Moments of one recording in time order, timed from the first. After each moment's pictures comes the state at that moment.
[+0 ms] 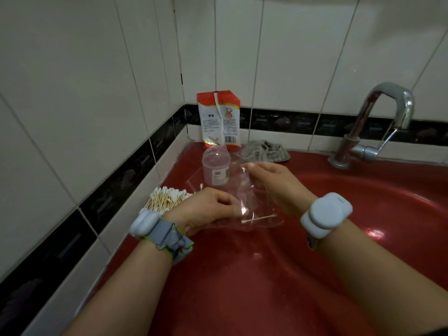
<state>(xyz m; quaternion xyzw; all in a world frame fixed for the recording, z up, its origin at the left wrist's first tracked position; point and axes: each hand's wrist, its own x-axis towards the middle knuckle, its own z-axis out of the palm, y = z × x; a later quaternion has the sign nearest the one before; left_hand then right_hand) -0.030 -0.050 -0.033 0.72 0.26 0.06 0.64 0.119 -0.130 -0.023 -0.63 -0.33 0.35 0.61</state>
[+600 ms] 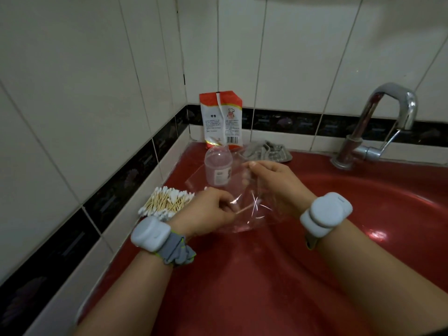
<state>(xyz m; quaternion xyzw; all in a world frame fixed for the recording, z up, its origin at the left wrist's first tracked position) -0.036 -0.051 -0.032 0.87 0.25 0.11 0.40 0.115 -0.126 -0.020 -0.61 -0.30 0.35 0.64</state>
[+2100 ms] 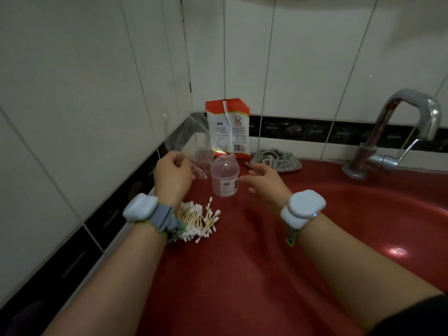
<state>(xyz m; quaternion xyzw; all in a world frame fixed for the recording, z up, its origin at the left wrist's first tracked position) -0.027 0.026 -0.012 0.66 0.45 0.46 0.40 0.128 -0.067 -0.038 -0.68 -0.26 0.33 0.61</state>
